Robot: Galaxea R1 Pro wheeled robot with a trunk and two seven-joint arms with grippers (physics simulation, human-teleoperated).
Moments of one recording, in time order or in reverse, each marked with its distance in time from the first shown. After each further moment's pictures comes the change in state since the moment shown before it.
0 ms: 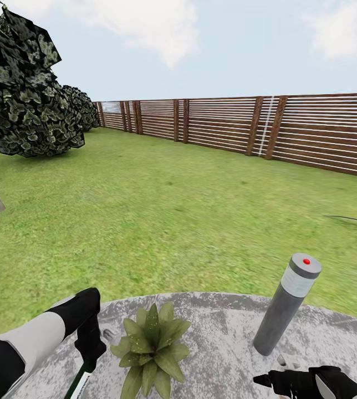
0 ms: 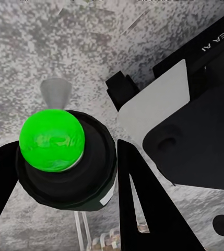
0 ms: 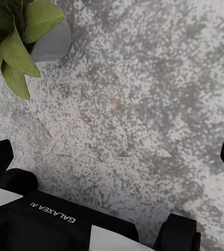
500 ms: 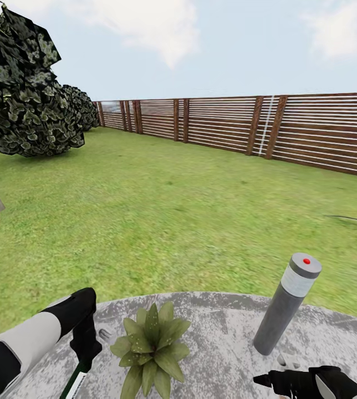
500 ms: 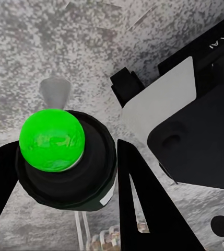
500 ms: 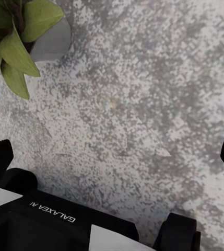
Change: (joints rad) left arm 0.000 0.023 0.004 0.000 -0.002 0.001 0.001; right arm 0.000 0.000 0.000 0.000 0.000 0.000 -0.001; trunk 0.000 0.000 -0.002
